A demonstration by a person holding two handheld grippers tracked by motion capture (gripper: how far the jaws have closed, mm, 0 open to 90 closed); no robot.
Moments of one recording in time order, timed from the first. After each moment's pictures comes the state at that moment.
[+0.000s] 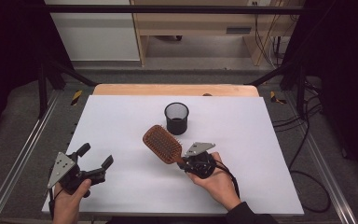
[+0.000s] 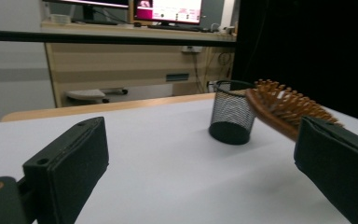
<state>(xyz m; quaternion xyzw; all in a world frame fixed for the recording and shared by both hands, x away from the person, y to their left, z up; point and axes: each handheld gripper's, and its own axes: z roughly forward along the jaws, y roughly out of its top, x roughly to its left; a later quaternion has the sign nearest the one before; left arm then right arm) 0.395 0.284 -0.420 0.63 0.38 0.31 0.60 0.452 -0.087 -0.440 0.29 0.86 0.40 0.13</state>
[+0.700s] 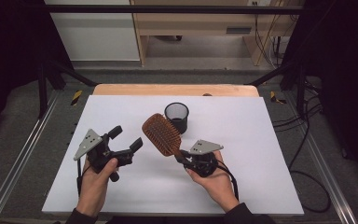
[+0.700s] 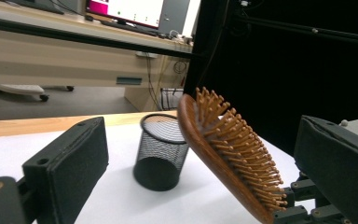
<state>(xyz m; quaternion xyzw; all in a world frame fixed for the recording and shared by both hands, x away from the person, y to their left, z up) 0.434 0.209 -0.376 0.62 0.38 0.21 0.65 0.448 -0.090 -0.426 0.29 0.81 0.48 0.16</state>
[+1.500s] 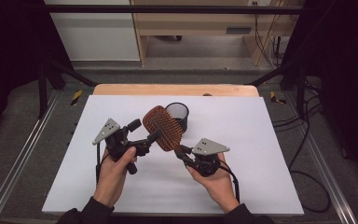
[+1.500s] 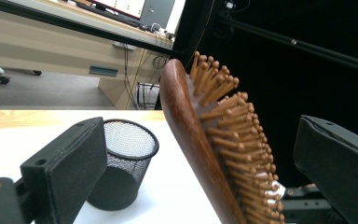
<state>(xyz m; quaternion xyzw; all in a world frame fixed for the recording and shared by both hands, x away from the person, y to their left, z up) 0.458 0.172 -0.366 0.61 0.39 0.14 0.68 0.441 -0.094 -0.413 0.28 0.78 0.53 0.19</state>
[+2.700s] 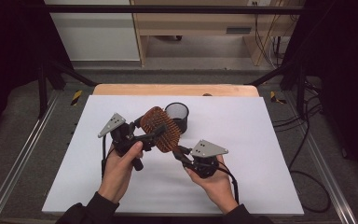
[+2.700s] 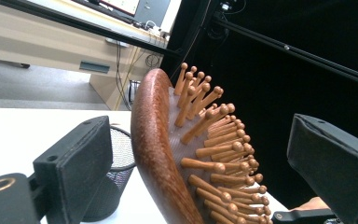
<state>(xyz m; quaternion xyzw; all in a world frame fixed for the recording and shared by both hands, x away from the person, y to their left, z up) 0.465 0.158 -0.356 0.61 0.40 0.13 0.68 0.437 -0.090 -0.413 0.26 0.78 0.53 0.20</state>
